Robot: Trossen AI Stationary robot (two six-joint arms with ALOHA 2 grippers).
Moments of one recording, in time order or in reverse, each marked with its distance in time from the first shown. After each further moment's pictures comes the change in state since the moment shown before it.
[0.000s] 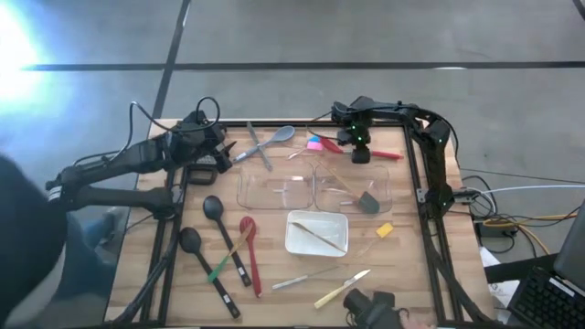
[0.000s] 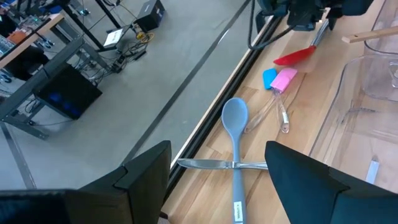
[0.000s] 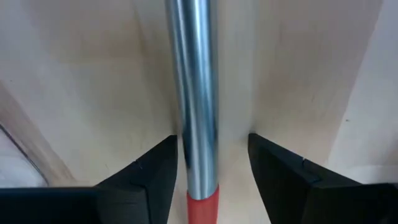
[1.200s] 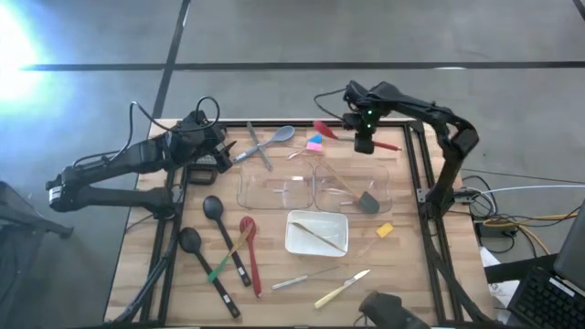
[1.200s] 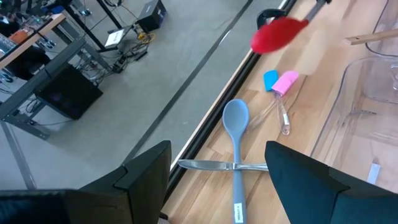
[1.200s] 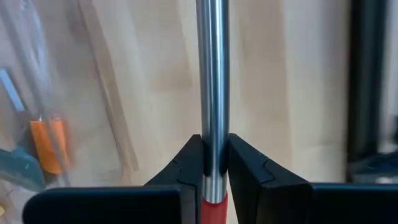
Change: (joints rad) left arm 0.000 0.000 0.000 0.006 -0.004 -0.003; right arm -0.020 -0.296 0.025 -0.021 -0.231 0.007
